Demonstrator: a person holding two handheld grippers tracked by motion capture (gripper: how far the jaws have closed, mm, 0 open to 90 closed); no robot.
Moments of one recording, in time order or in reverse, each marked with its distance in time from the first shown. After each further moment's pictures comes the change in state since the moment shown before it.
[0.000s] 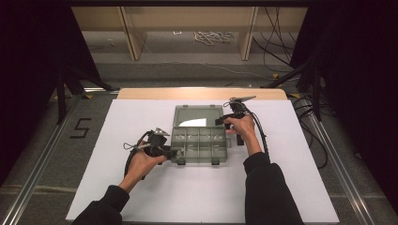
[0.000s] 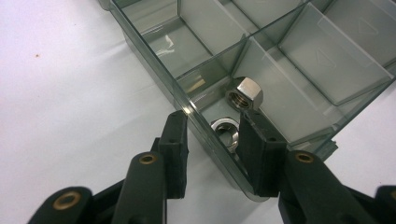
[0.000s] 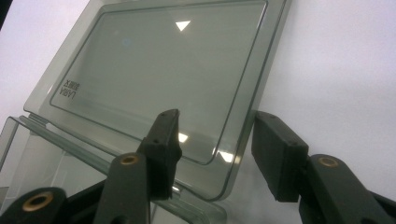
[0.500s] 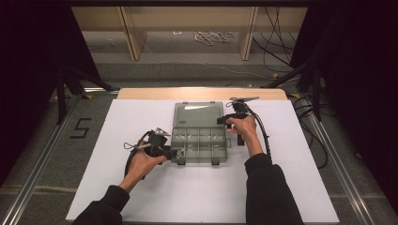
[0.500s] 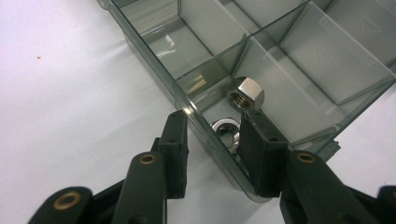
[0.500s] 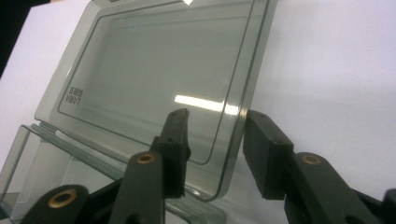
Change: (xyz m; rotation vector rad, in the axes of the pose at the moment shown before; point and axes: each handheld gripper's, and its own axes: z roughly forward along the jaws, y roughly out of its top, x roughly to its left) left arm -0.003 0.000 0.003 -0.025 0.034 -0.002; right arm -0.004 -0.003 -0.005 -0.046 0.027 0.021
